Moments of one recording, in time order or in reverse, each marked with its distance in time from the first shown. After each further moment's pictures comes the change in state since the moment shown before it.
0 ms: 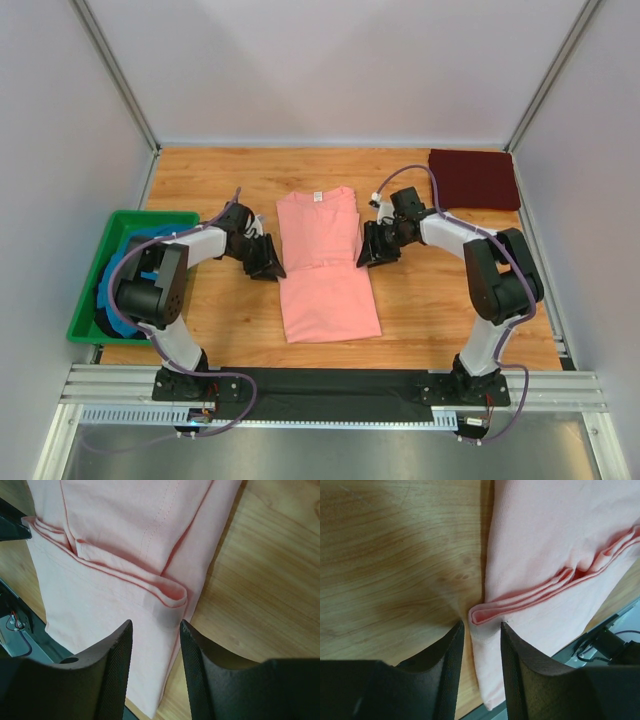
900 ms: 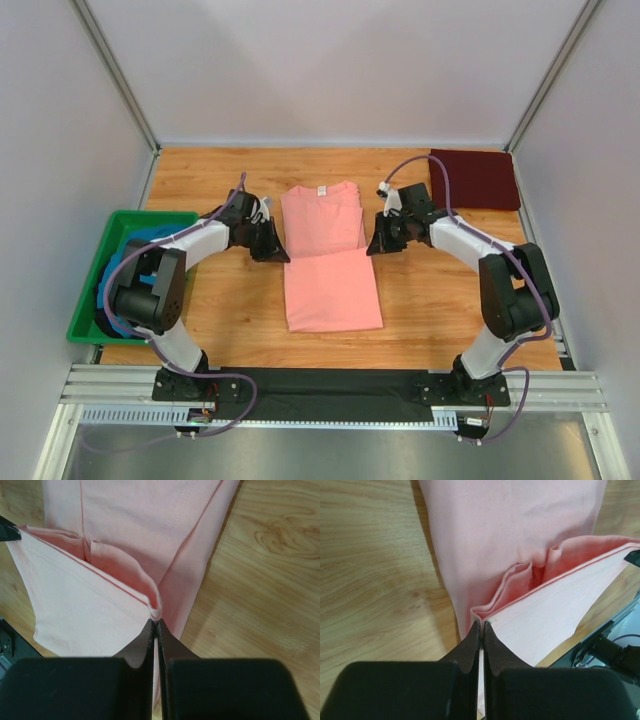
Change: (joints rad) left arm -0.043 -0.023 0.081 0.052 -0.021 0.003; right arm -0.011 -0.102 -0.032 0.064 0.102 -0.014
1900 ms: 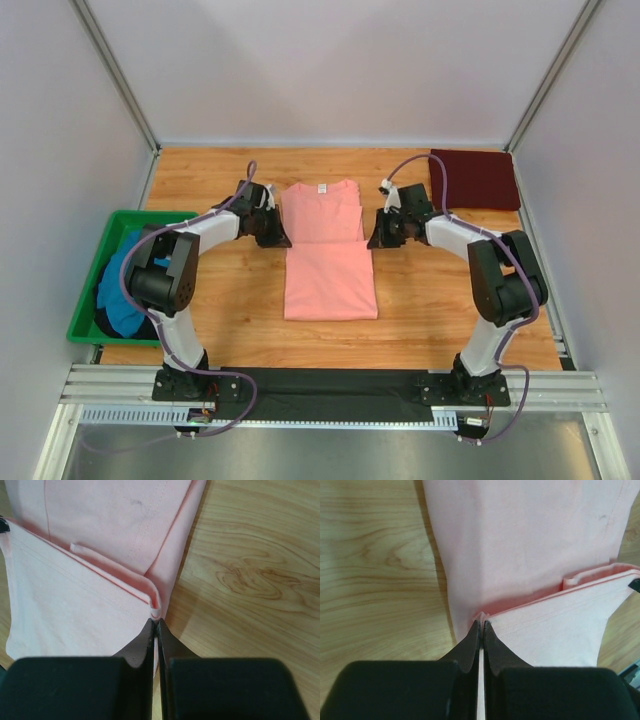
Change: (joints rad) left arm -0.015 0.134 0.122 0.092 -0.139 0.003; right arm -0.029 0.090 -0.005 0.163 0.051 0.023
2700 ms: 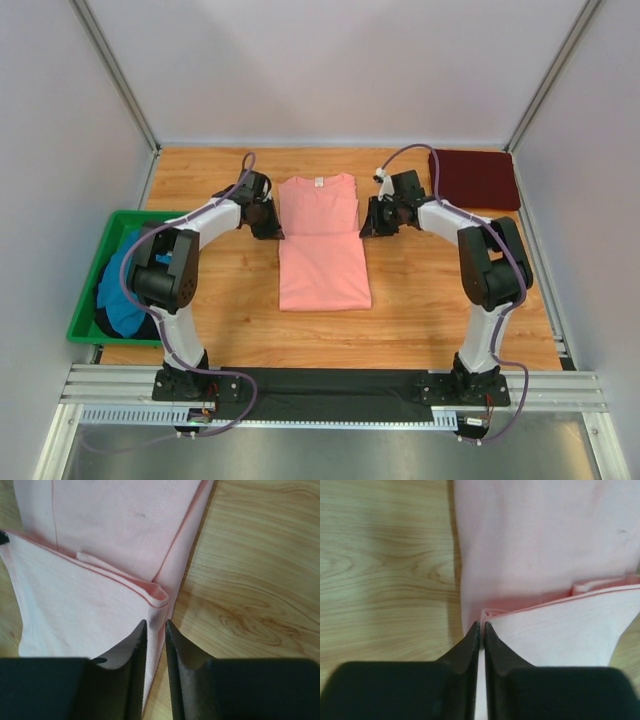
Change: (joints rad) left arm -0.002 0.022 0.132 -0.145 -0.158 -0.026; right arm 0.000 0.119 0.170 -0.045 -0.034 0.029
